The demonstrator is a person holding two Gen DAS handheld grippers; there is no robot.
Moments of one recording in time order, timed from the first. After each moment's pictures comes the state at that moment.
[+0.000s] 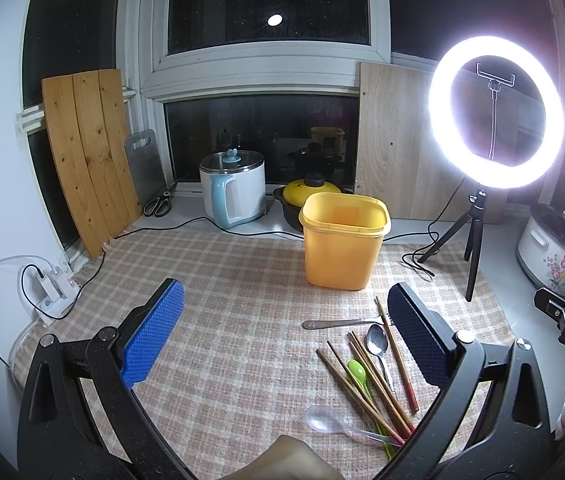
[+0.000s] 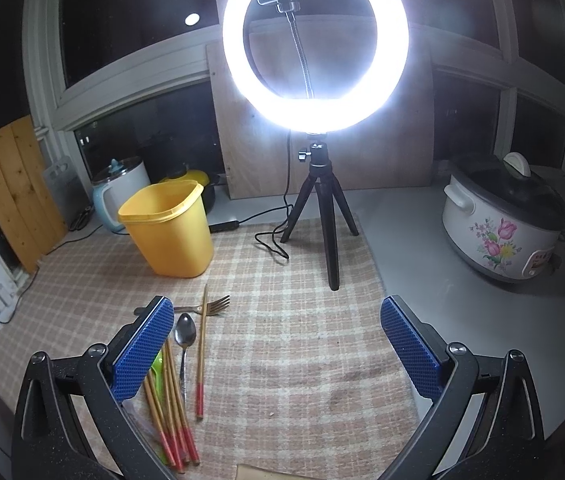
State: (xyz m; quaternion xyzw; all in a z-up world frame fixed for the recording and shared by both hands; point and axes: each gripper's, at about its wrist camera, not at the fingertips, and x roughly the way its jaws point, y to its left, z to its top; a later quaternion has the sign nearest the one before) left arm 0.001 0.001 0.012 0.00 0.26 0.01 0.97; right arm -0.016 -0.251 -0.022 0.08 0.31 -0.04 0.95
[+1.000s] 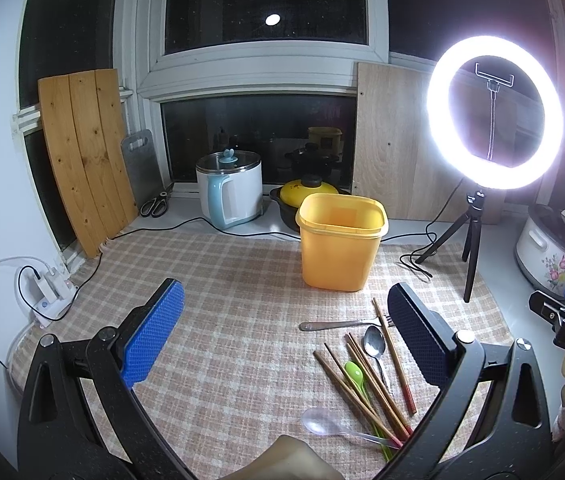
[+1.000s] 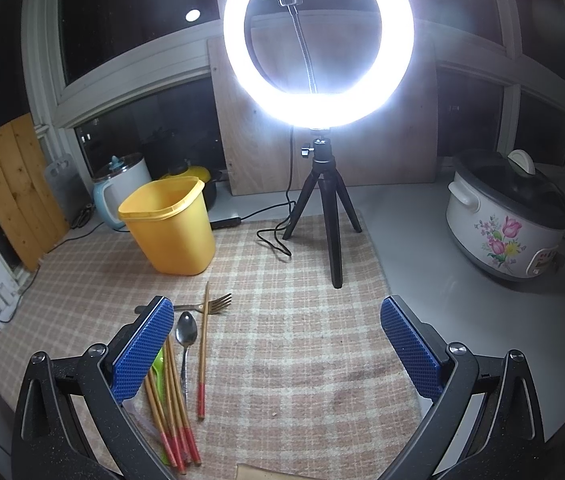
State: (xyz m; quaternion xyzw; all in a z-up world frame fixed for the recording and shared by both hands) left arm 0.001 -0.007 0.017 0.00 0.26 0.00 0.97; right arm -0.013 -0.249 -0.025 0.08 0.32 -0.04 0.94
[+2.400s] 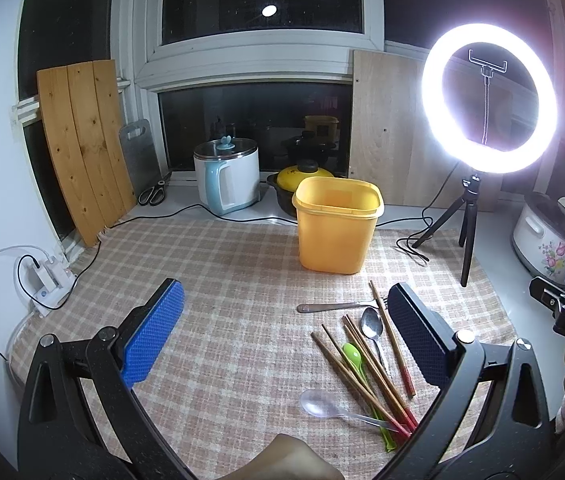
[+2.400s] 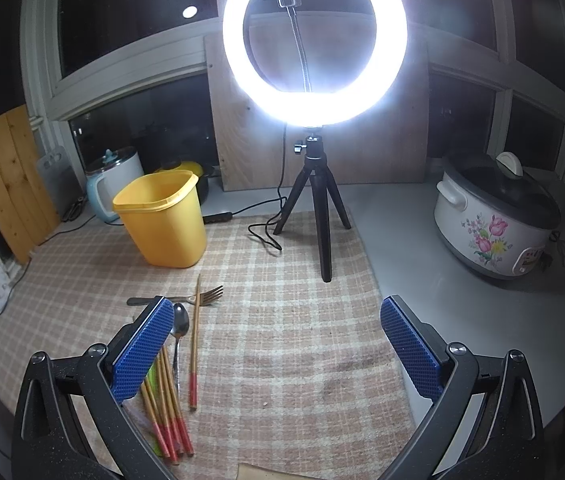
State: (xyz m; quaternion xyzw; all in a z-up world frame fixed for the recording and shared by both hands) left arm -0.005 -0.003 0.005 0.00 0.28 0.00 0.96; right arm -0.019 -0.247 -0.022 0.06 0.33 -0.06 0.94
